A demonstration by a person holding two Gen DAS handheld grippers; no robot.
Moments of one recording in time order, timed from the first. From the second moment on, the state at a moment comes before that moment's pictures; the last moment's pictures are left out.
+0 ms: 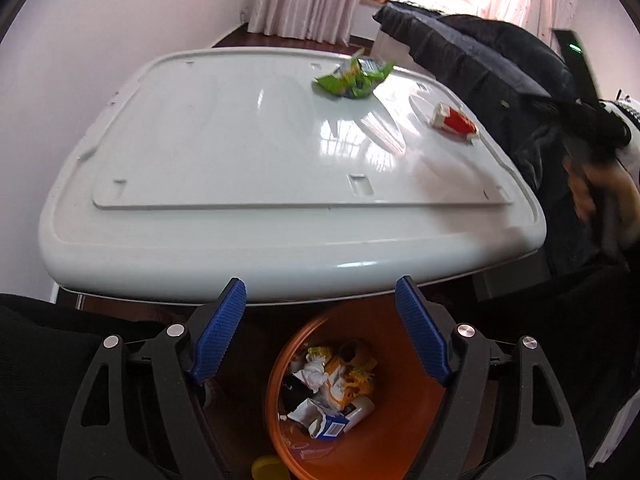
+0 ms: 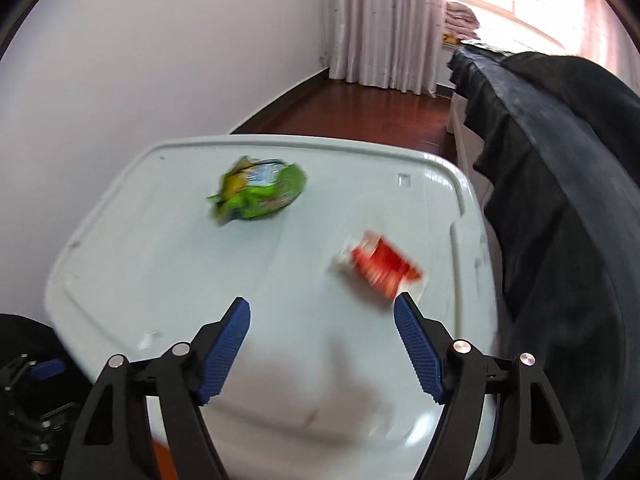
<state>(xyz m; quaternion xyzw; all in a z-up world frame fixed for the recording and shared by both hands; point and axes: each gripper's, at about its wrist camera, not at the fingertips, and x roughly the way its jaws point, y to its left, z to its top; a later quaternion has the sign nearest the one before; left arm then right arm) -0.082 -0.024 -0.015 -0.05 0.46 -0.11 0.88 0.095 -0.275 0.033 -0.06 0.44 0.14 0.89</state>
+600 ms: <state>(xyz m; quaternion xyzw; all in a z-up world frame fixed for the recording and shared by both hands) -0.075 -0.041 -0.017 -0.05 0.45 -0.16 0.88 0.168 -0.285 -0.033 -0.10 0.50 0.14 0.85</state>
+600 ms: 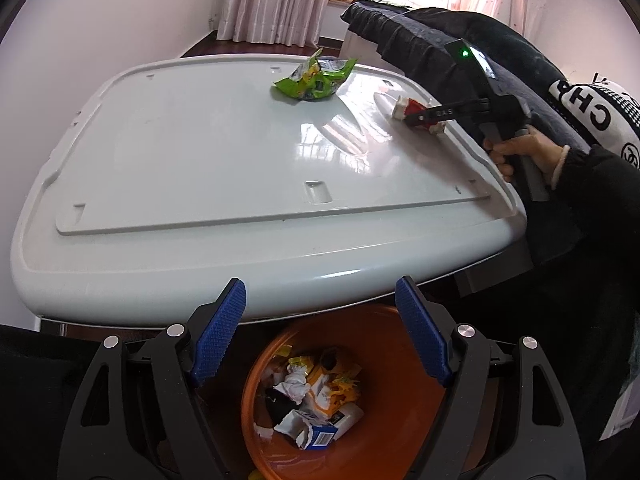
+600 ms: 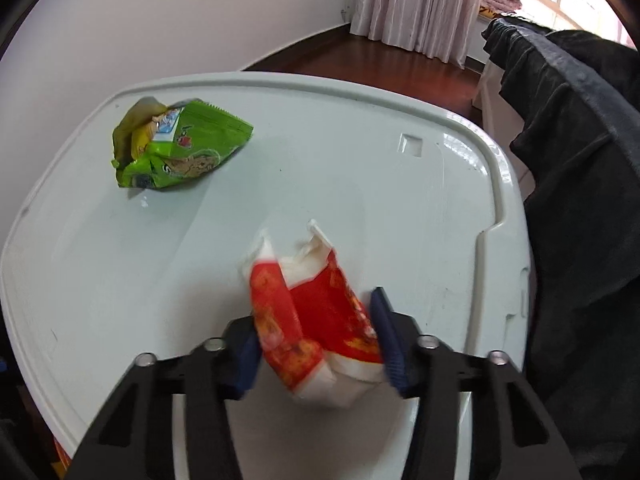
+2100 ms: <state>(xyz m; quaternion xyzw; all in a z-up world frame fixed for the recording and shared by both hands) 0.216 -0.143 -0.018 0.16 0.37 -0.22 0.88 0.058 -0.276 0.040 0.10 0.41 0.10 0.90</state>
